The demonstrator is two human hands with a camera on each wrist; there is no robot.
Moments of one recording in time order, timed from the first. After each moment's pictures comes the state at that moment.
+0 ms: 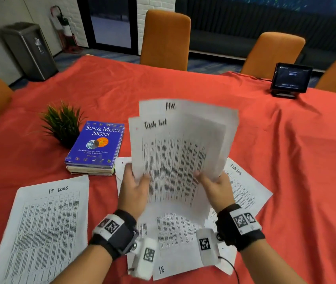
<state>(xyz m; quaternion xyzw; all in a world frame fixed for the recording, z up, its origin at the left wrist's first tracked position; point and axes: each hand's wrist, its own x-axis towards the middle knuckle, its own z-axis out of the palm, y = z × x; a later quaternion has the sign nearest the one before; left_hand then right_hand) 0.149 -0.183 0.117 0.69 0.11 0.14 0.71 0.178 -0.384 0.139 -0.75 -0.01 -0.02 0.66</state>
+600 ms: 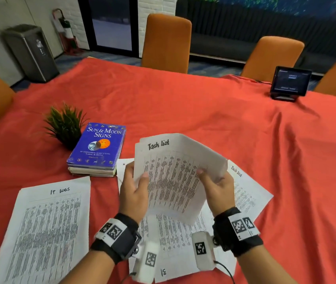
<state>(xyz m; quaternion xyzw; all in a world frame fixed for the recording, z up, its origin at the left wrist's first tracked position) 0.138 -0.185 0.132 0.68 0.09 0.17 0.70 0.170 -0.369 0.146 -0.70 -0.01 -0.10 0.70</state>
